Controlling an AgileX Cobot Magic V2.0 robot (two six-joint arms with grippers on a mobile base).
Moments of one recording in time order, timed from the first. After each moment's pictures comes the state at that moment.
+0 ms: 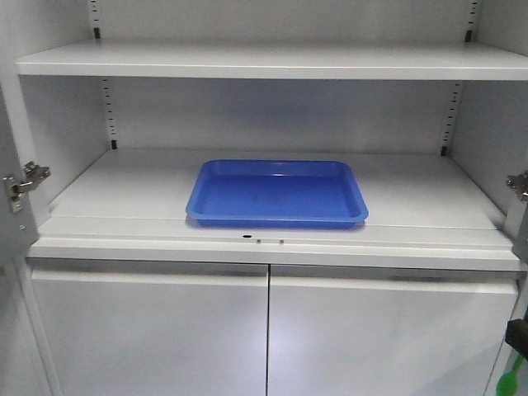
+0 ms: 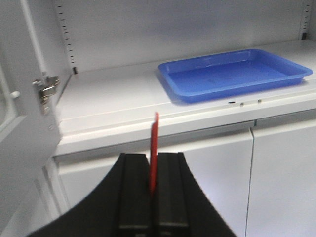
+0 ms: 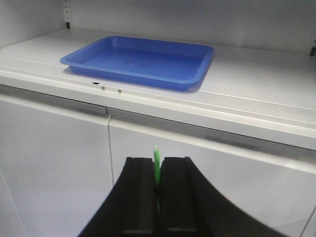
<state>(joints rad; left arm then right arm) -0.18 0.64 -0.54 -0.49 0.09 0.53 -0.05 0.72 -0.51 -1.77 -0.38 1.70</state>
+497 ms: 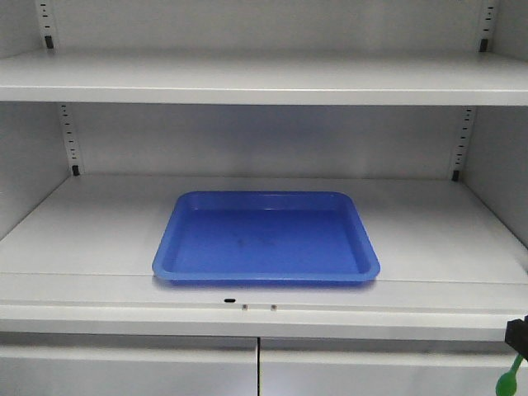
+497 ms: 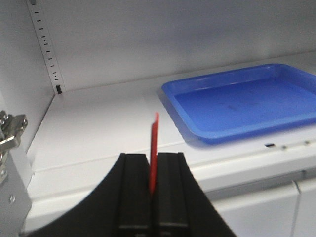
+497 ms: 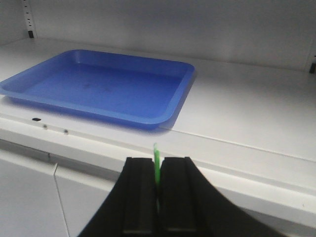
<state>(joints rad) -0.18 0.64 -0.54 -0.49 0.09 0.53 -0.05 0.72 -0.51 -1.77 -0.38 1.70</state>
